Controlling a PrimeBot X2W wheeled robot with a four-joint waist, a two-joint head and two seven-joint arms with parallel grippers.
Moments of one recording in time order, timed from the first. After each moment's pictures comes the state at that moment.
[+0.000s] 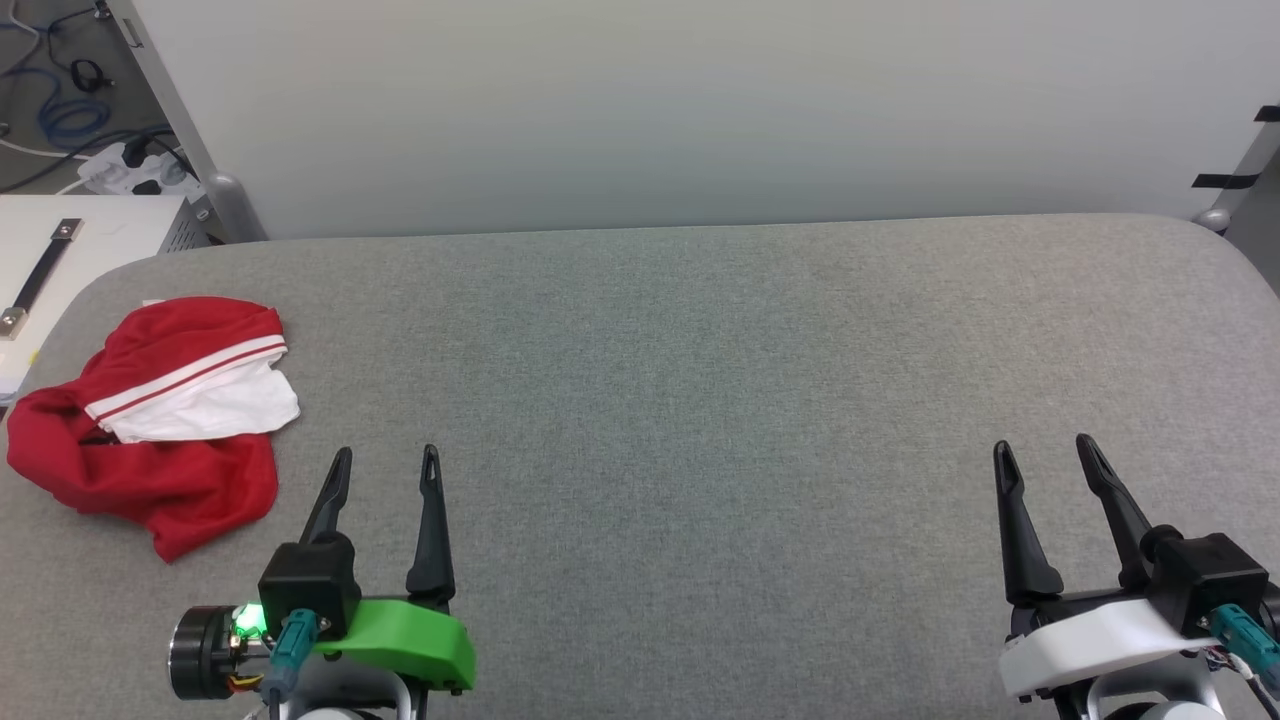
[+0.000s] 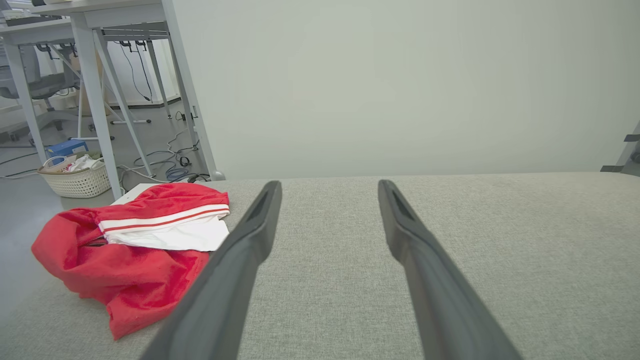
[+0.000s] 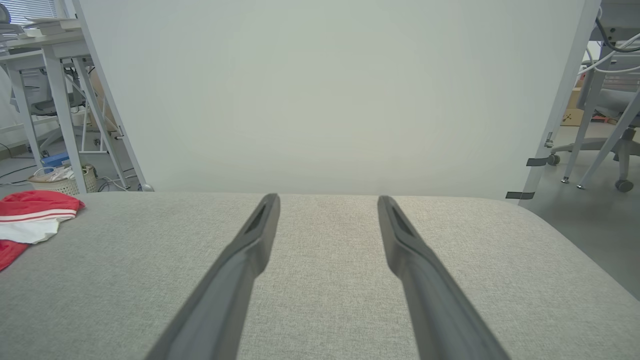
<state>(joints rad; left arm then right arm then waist) 0.04 0.06 -0.05 -0.03 -0.05 0.05 -0.15 0.07 -0.05 -0.01 -0.09 0.10 0.13 -0.15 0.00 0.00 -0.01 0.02</state>
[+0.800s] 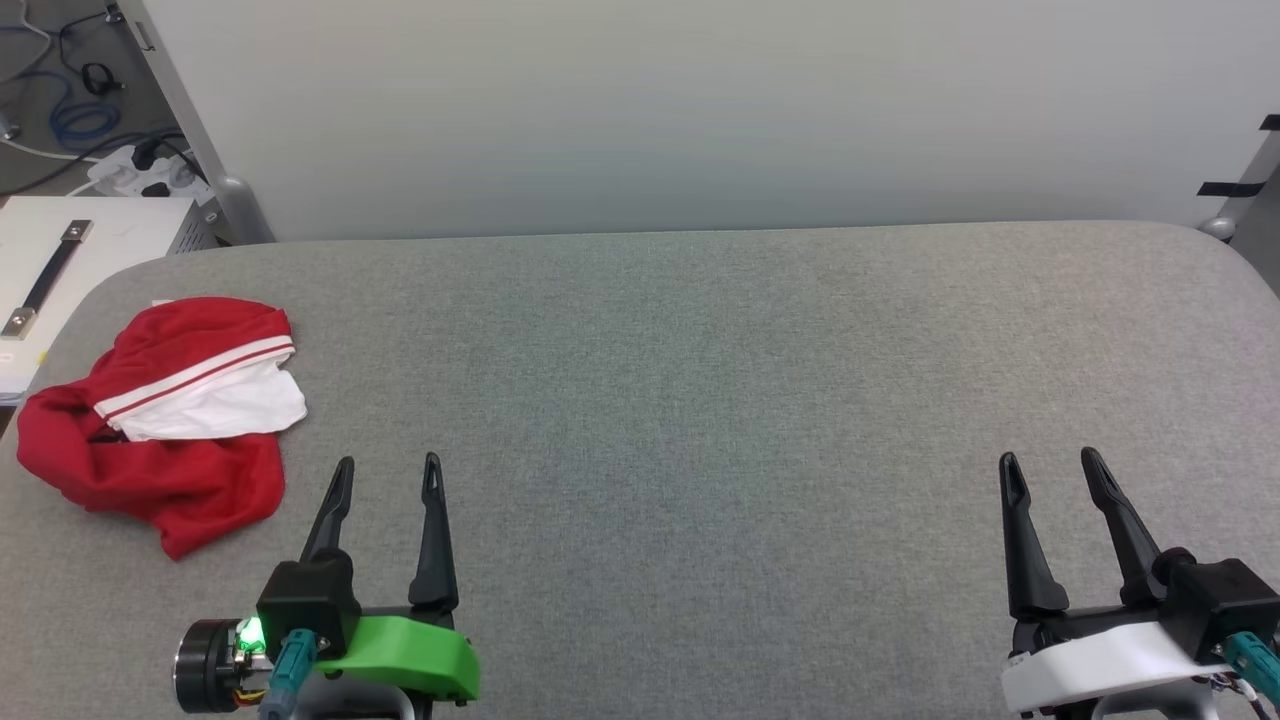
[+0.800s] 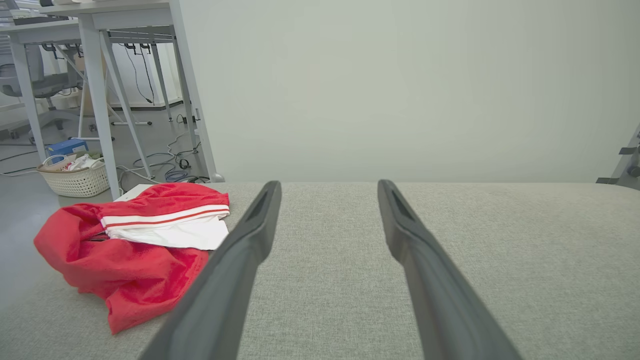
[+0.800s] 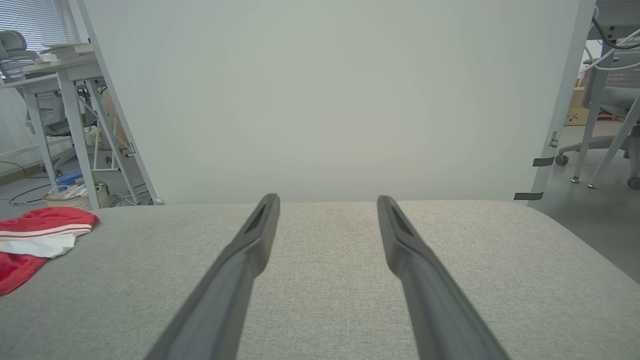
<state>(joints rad) 0.06 0.06 -0.06 -0.02 -0.07 0.06 -0.20 0.10 -0.05 -0.01 -0.11 0.14 0.13 -0.20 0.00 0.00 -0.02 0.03</state>
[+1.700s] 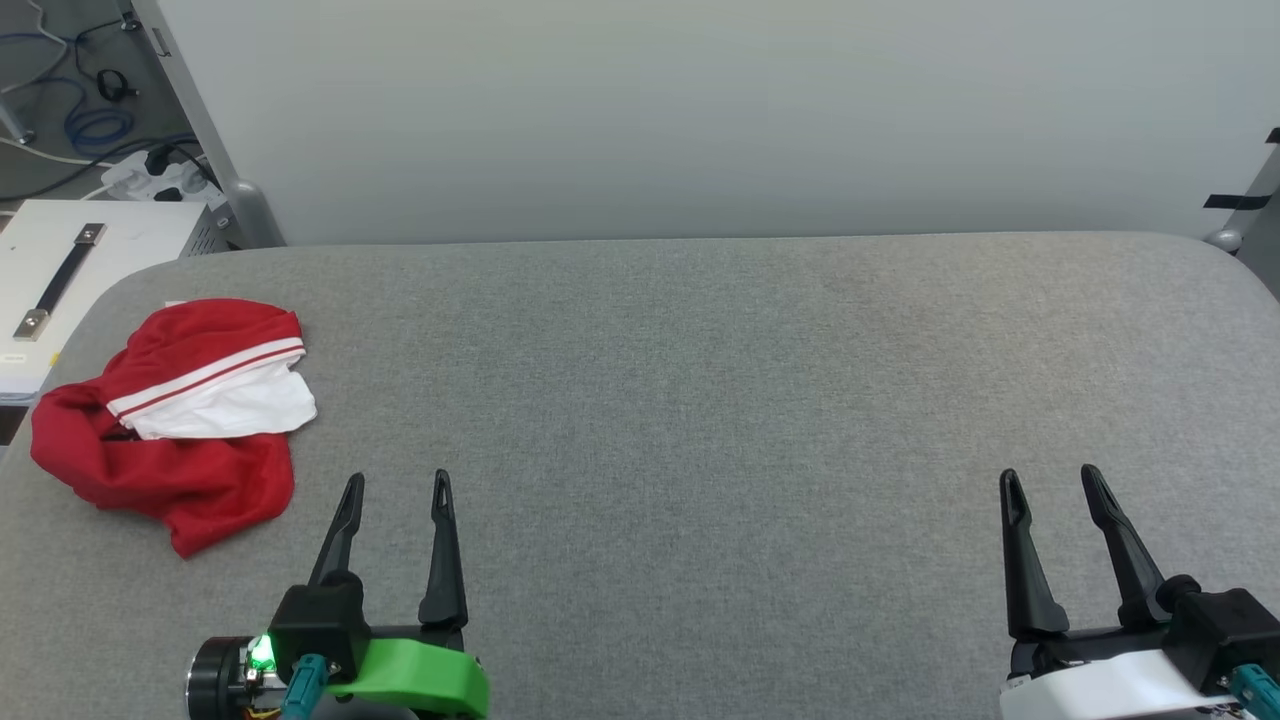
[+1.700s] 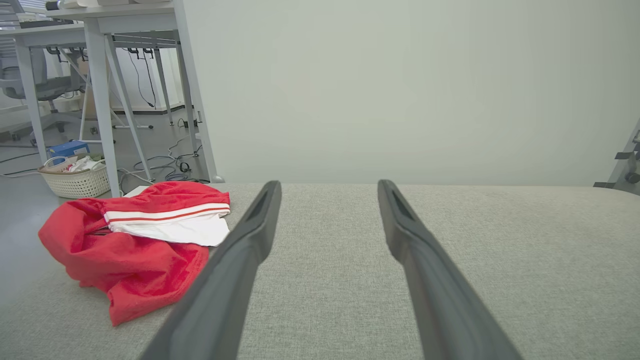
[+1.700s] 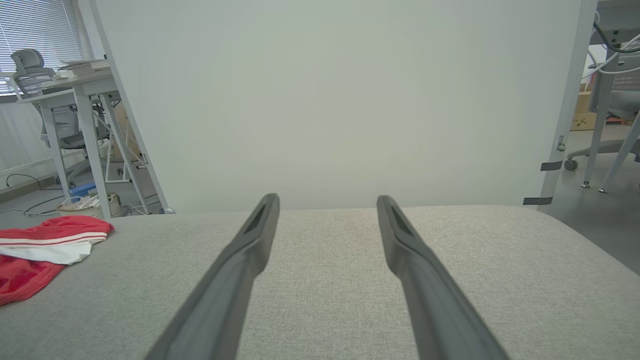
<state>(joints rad) 0.08 0.06 -0.08 0.00 -0.08 0.07 -0.26 0.14 -0.05 0.01 -0.11 0.16 0.13 -0.25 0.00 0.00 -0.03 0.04</state>
